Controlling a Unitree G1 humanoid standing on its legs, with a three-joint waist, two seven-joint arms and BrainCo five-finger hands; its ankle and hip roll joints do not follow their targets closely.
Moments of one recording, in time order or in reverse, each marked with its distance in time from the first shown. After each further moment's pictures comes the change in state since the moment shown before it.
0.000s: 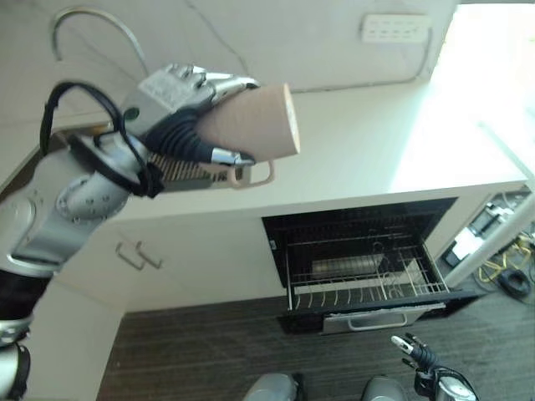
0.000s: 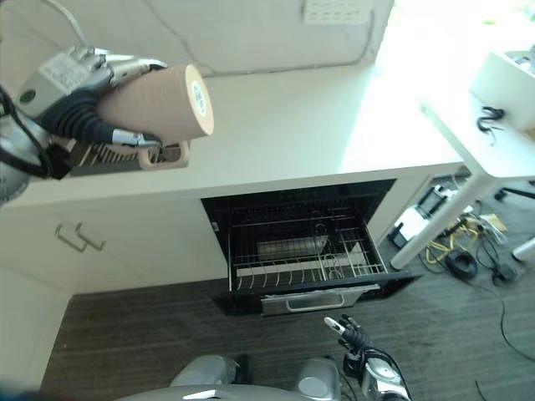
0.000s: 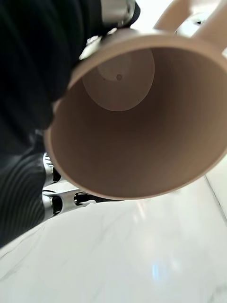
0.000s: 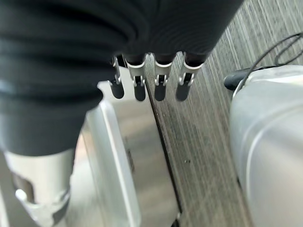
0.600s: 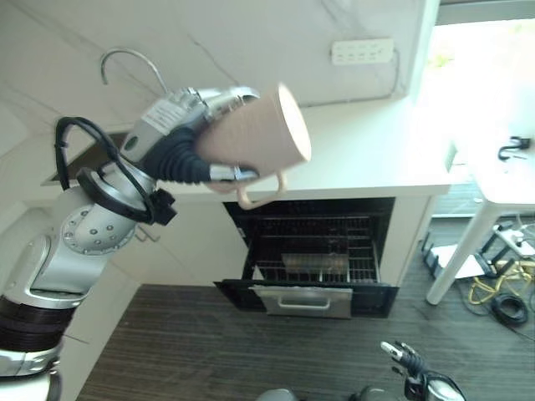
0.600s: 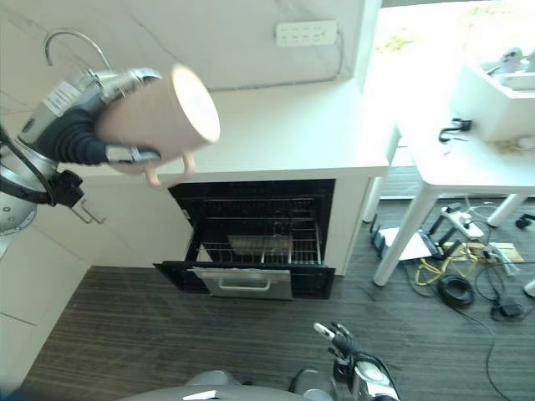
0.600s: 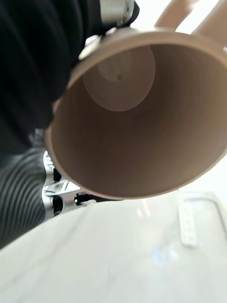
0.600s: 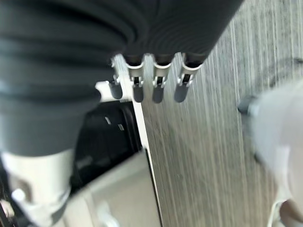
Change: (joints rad) left arm 0.195 -0.182 0.235 -0.102 -0.054 -0.039 -0.054; right arm -0.020 0.031 0.065 -0.040 0.014 0.050 -0.045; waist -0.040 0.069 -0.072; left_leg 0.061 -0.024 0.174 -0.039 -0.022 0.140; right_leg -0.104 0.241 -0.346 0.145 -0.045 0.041
